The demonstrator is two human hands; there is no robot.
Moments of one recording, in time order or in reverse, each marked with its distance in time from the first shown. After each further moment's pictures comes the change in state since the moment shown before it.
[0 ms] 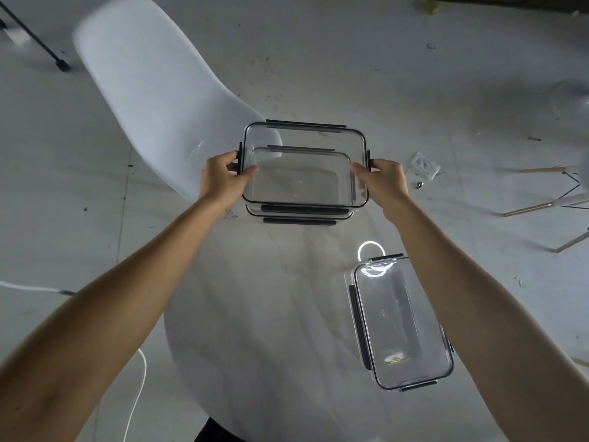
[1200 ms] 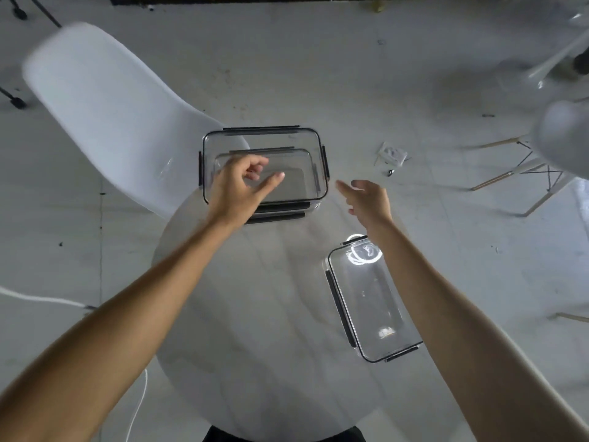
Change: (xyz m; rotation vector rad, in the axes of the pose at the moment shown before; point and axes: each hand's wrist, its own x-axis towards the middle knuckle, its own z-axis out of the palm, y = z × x) left_hand -0.061 0.055 0.038 0.018 -0.126 0.410; right_hand -0.057 0.055 -0.033 0.155 0.090 0.133
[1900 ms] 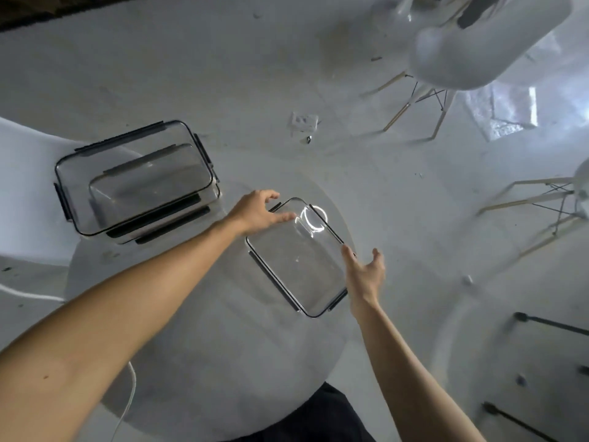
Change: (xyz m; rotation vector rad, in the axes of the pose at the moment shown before) left_hand -0.041 0.072 0.181 0.221 -0.852 -0.044; right_hand -0.166 0.179 -0.094 0.320 0.588 0.459
